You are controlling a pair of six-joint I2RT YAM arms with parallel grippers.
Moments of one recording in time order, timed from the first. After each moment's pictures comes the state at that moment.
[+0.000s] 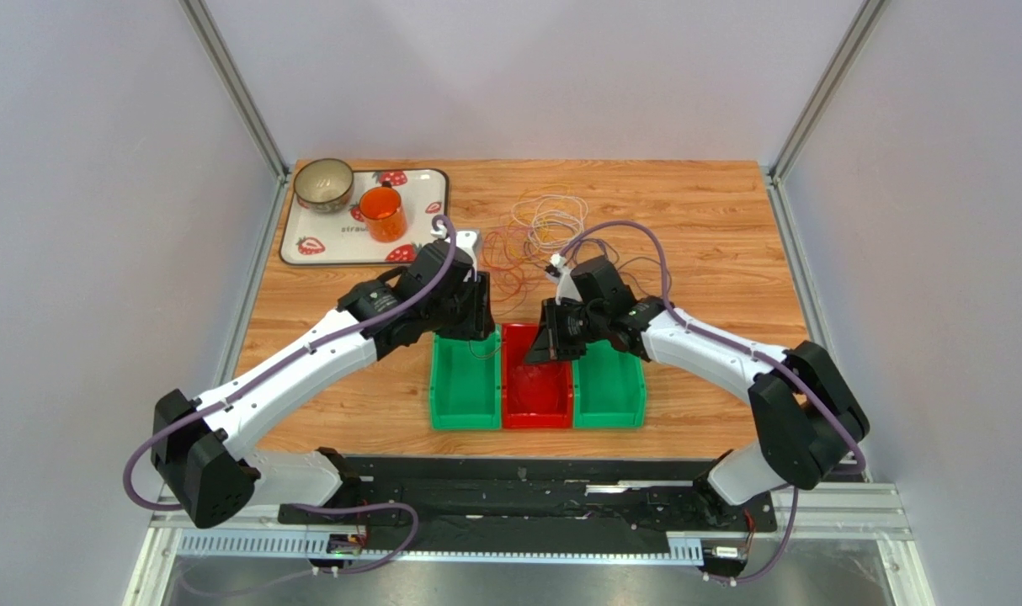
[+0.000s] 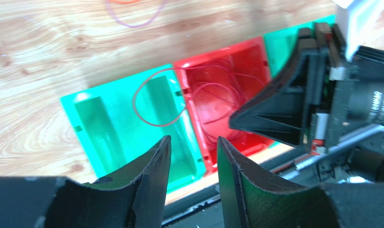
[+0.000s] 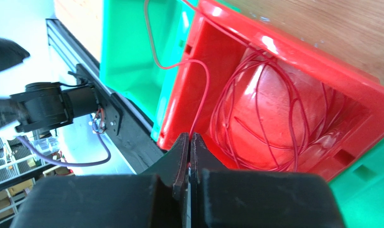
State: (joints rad) left arm -0.77 1.27 1.15 -0.67 -0.08 -0.56; right arm 0.66 1.49 0.91 -0.22 -0.50 0.62
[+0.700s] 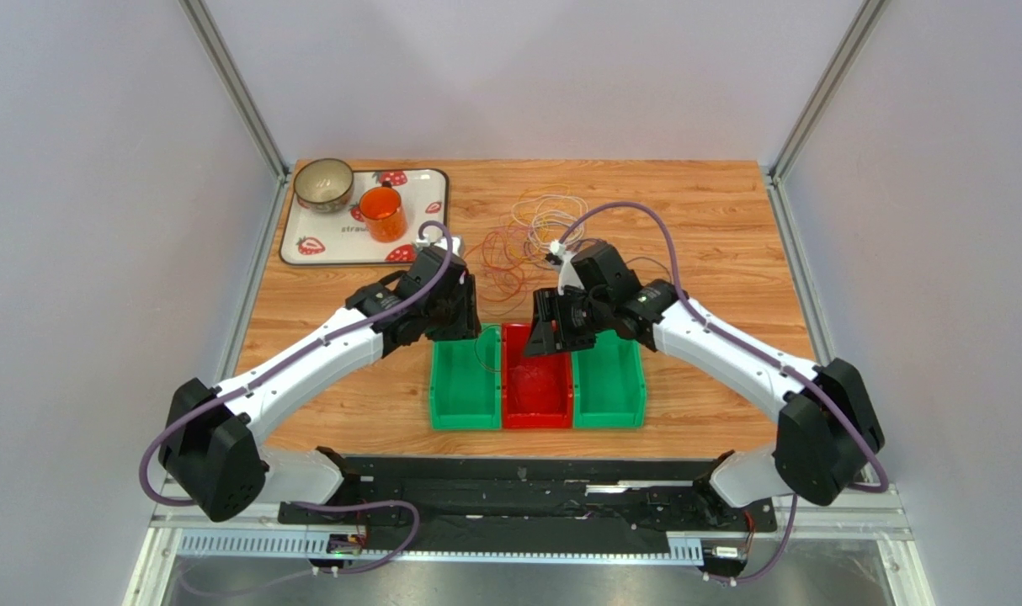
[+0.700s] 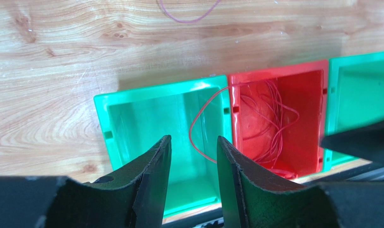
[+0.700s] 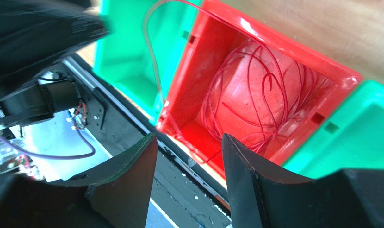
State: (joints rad) left arm -0.68 1.30 1.03 -0.60 -0.12 -0.60; right arm 0.68 1.44 1.04 -0.47 -0.39 0.50
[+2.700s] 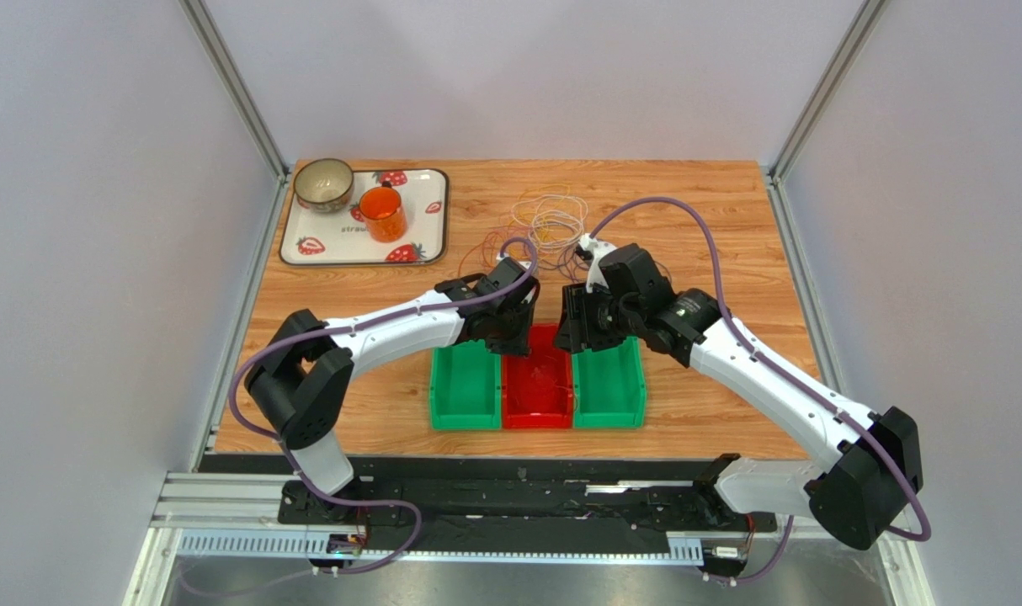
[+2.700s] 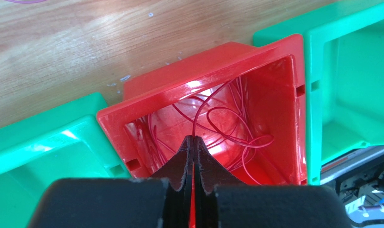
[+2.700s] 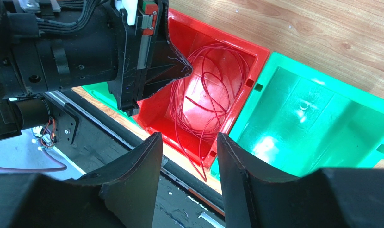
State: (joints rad) left arm -0.83 1.70 1.17 -0.48 0.02 -0.61; right arm 0.68 1.23 1.04 -0.61 -0.17 0.44
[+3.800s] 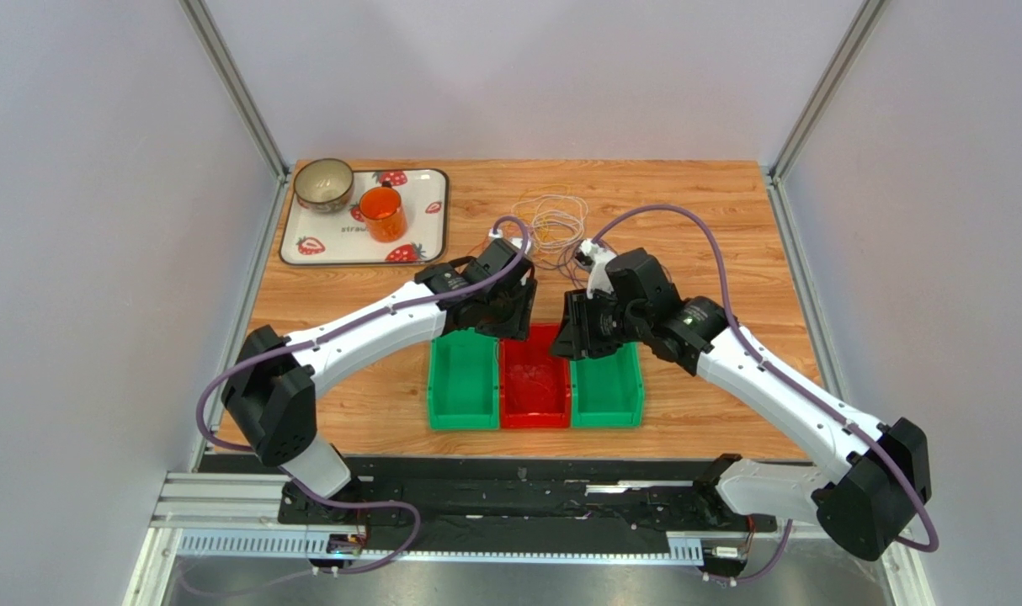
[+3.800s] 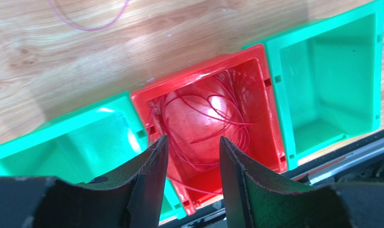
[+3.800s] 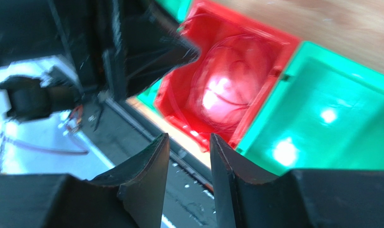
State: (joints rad) left arm -0.84 1.60 1.28 -0.64 -0.08 -0.56; right arm 0.68 1.19 1.01 -0.58 -0.26 0.48
